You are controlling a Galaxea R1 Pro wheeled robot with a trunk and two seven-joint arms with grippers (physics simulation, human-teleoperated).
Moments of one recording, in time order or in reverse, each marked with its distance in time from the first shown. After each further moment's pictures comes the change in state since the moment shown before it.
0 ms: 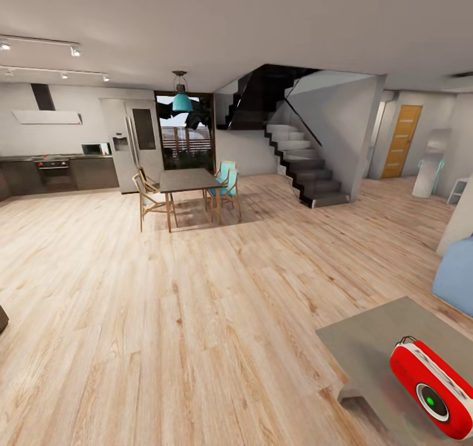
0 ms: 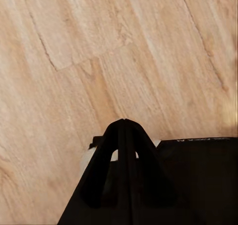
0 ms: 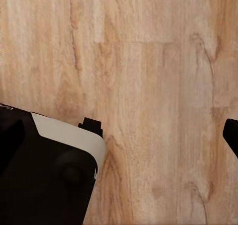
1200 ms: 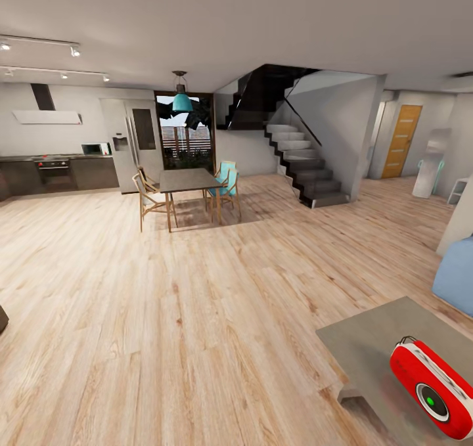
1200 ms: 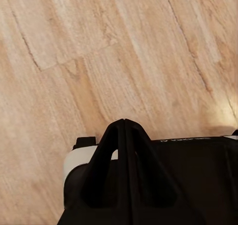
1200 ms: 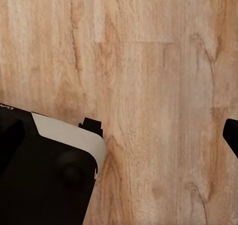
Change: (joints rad) left arm 0.000 -0.037 0.000 0.000 0.002 0.000 -0.003; right arm 0.000 0.000 0.001 0.000 0.000 0.000 0.000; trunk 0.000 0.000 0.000
